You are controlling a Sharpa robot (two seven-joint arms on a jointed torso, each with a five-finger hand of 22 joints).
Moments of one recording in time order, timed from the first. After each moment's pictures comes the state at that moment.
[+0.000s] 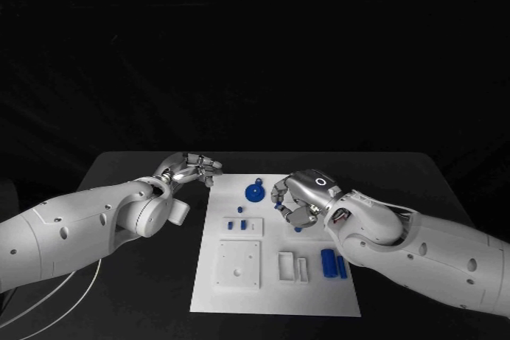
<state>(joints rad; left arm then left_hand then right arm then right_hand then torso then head) 1.28 -0.80 -0.11 1.31 -0.26 -0.33 0.26 1.14 -0.14 0.62 -0.26 0.06 0.91 0.15 0.27 0.52 1.19 0.12 0.08 0.21 1.02 0.01 0.91 0.37 0.02 0.73 -0.07 0.83 1.08 1.13 -0.69 0.01 1.55 -1.85 -0.45 -0.15 1.17 -0.23 0.92 -0.21 0.05 1.06 0.09 0.36 0.50 1.26 0.03 0.20 0.40 1.29 -0.08 1.13 0.91 0.17 1.28 -0.06 0.92 1.31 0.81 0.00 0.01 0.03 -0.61</state>
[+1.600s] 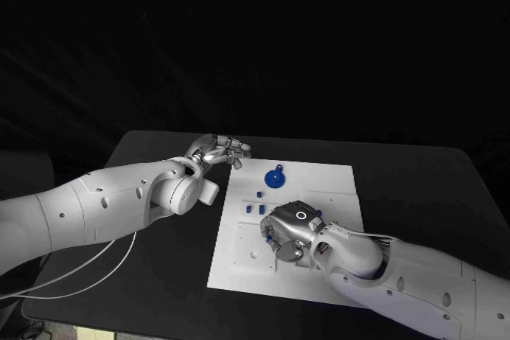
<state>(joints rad) 1.28 -0.77 -0.11 1.33 -0.22 -0.37 0.27 1.14 -0.14 0.62 -0.26 0.06 0.91 0.15 0.27 0.52 1.19 0.12 0.08 0.21 1.02 0.01 0.90 0.37 0.02 0.73 -0.07 0.83 1.08 1.05 -0.55 -0.09 1.48 -1.96 -0.38 -0.16 1.16 -0.24 0.92 -0.21 0.05 1.06 0.09 0.36 0.50 1.26 0.03 0.20 0.40 1.30 -0.07 1.13 0.91 0.17 1.28 -0.06 0.92 1.31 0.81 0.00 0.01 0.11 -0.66</state>
